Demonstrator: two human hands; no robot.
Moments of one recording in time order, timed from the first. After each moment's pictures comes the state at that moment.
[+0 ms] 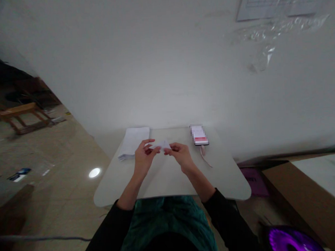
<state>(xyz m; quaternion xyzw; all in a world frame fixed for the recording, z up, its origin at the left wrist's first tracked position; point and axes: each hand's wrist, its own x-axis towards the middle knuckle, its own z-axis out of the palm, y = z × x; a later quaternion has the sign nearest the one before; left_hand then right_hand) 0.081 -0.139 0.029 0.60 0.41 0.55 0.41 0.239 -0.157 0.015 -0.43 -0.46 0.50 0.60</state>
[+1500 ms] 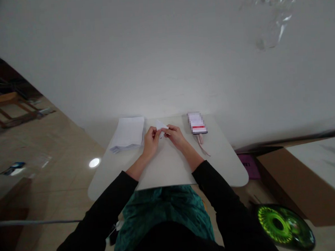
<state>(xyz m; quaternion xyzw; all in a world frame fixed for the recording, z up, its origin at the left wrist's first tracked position) 0.118 -0.083 -0.017 0.68 0.40 0.54 0.31 0.252 -0.086 -0.009 -0.37 -0.42 0.57 0.60</state>
